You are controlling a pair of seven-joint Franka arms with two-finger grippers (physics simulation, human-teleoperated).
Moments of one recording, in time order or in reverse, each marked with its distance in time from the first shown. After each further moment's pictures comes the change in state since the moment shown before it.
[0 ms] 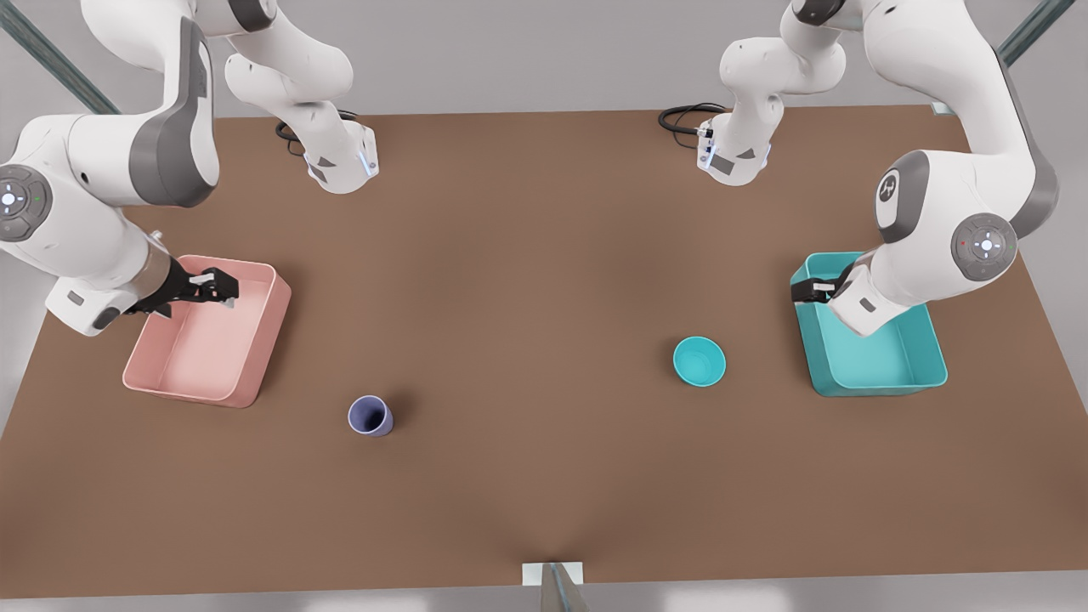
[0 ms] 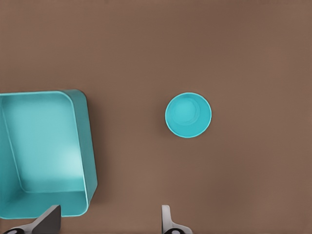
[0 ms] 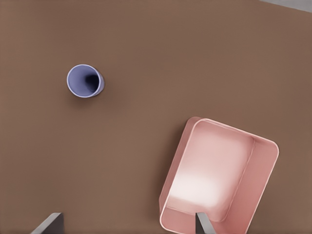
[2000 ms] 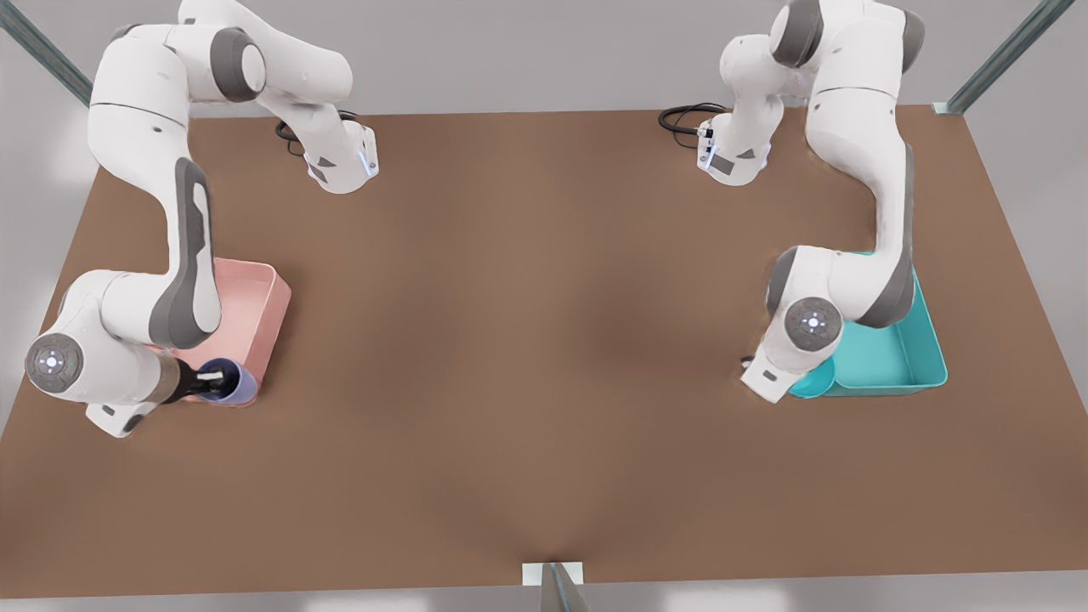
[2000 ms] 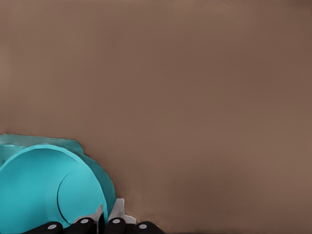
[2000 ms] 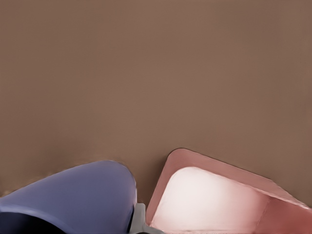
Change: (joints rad) left arm -0.071 0.157 0.025 -0.149 0.234 0.388 -0.297; right arm -0.166 0.234 -0.007 -0.144 0.019 0.313 -0.178
